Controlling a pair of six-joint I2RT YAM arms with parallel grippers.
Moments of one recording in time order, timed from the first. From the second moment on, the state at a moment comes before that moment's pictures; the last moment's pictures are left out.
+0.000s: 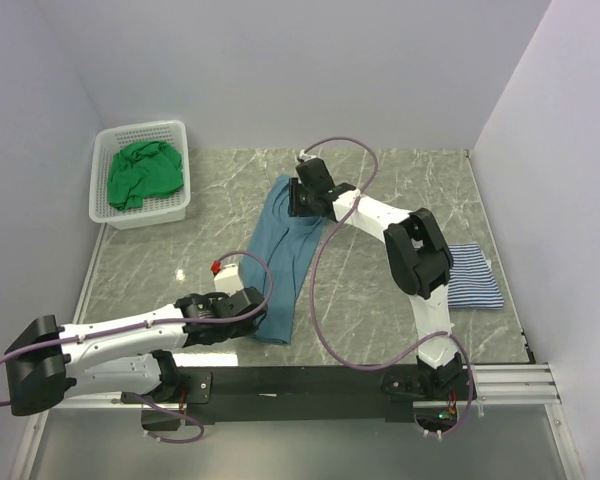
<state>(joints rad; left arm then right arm) -1.10 1.06 0.59 -0.63 -0.45 -1.23 0.58 2.13 1.62 -0.26 0.04 0.43</state>
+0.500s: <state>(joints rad) -1.10 1.19 0.71 -0.50 -0.36 -1.09 0.40 1.98 1.48 -0.32 0.18 0.51</state>
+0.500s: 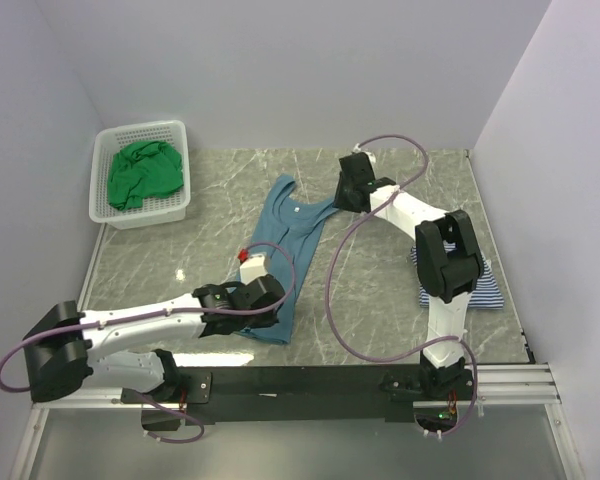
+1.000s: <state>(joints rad) -1.10 1.26 0.71 -0.46 -0.32 -1.06 0.41 2.06 1.48 -0.32 0.16 0.52</state>
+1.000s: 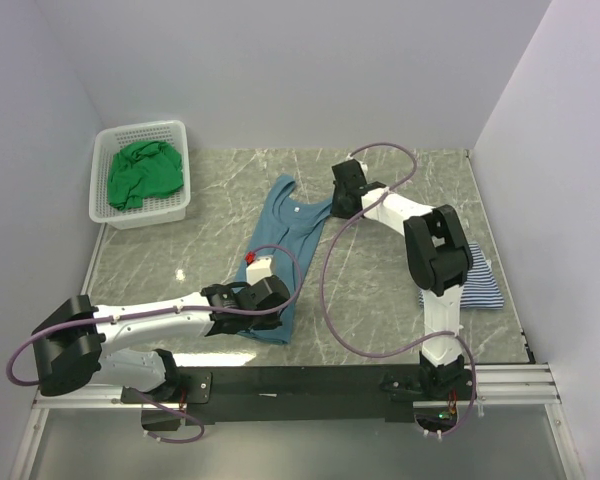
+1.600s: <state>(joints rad) -1.10 1.27 0.71 -0.46 -0.32 -1.06 0.41 2.16 1.58 -0.33 0.16 0.53</state>
